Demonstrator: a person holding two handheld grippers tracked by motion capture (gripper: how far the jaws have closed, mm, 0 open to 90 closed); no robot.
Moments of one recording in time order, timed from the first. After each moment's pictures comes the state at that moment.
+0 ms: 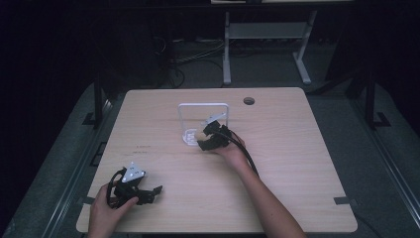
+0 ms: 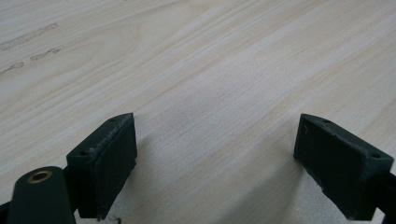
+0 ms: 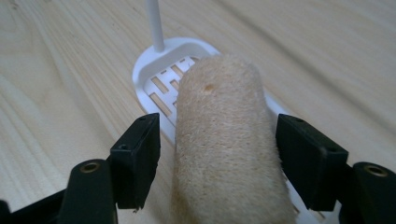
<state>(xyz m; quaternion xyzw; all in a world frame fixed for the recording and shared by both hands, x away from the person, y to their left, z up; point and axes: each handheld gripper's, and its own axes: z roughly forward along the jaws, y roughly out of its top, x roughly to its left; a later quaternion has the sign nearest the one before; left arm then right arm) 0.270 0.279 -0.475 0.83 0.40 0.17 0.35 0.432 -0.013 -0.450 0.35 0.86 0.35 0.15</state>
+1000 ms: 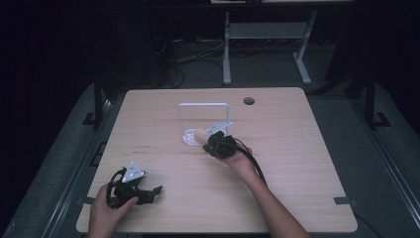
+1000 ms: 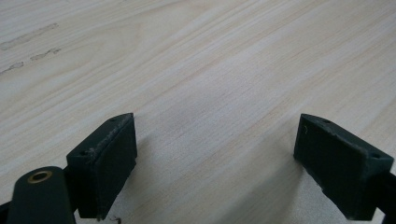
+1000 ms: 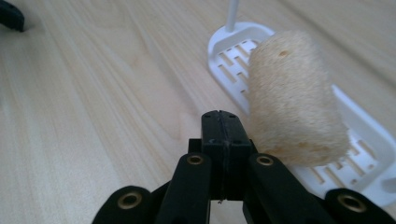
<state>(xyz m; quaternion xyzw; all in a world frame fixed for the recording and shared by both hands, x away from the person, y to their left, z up) 0.270 0.279 -0.475 0.83 0.40 0.17 0.35 0.389 -0.027 -0.439 0.29 0.88 0.37 0.11</state>
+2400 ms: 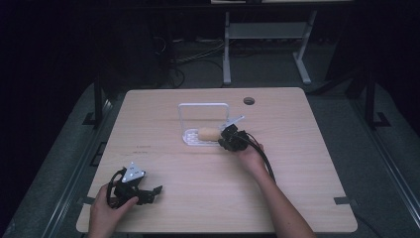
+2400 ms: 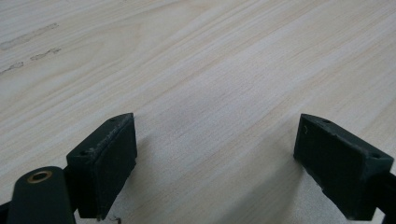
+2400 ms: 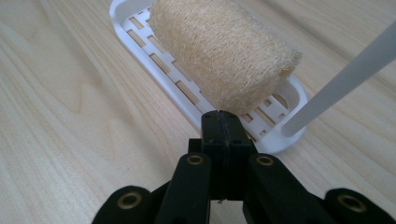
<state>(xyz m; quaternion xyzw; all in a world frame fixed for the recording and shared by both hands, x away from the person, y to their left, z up) 0.270 0.279 -0.475 0.83 0.40 0.17 0.35 0.420 -0.067 -0.454 0.35 0.87 0.33 0.13</state>
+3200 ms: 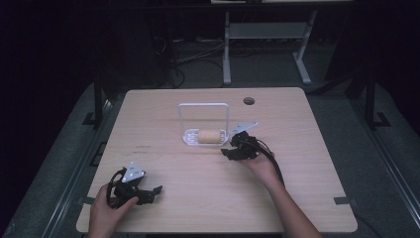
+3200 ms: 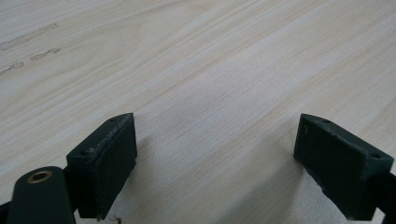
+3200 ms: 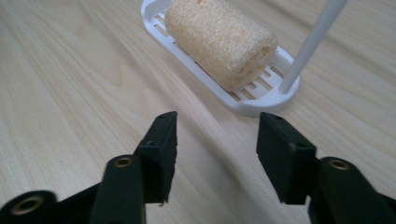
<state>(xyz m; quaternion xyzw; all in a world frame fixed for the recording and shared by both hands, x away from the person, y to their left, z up) 0.270 0.279 -0.475 0.83 0.40 0.17 0.35 0.384 -0.095 -0.439 0.36 0.85 0.36 0.12</state>
